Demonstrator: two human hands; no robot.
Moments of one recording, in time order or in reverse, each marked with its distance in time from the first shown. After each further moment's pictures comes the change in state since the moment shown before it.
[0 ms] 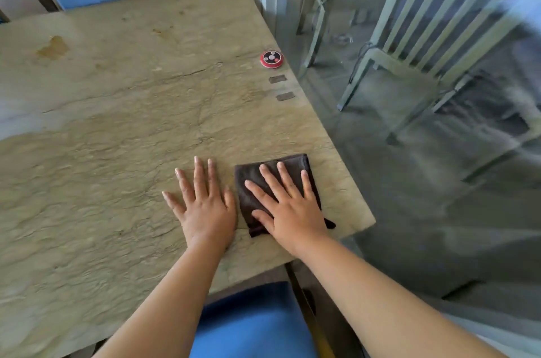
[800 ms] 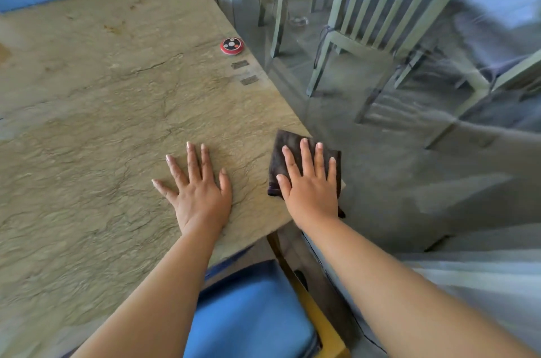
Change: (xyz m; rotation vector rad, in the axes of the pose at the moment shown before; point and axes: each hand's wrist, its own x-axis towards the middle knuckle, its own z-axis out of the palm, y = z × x) left_hand -0.008 0.017 0.009 0.051 -0.004 0.134; right_hand -0.040 0.028 -0.015 -0.055 -0.020 0.551
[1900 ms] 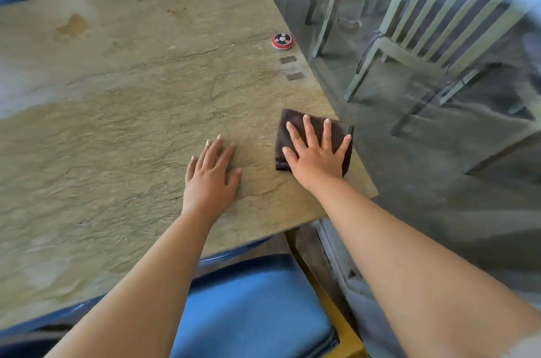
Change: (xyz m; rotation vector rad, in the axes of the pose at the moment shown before) left_hand -0.005 -0.054 -0.025 -0.139 -0.031 0.155; right_hand 0.058 -0.042 -0.013 -0.005 -0.197 -0.130
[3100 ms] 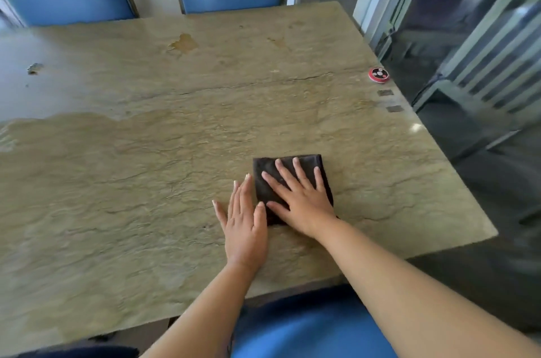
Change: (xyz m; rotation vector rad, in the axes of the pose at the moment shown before) left_hand -0.063 -0.137 -0.030 -0.567 0.239 -0.192; right_hand -0.033 -0.223 0.035 -0.061 -0.007 -0.481
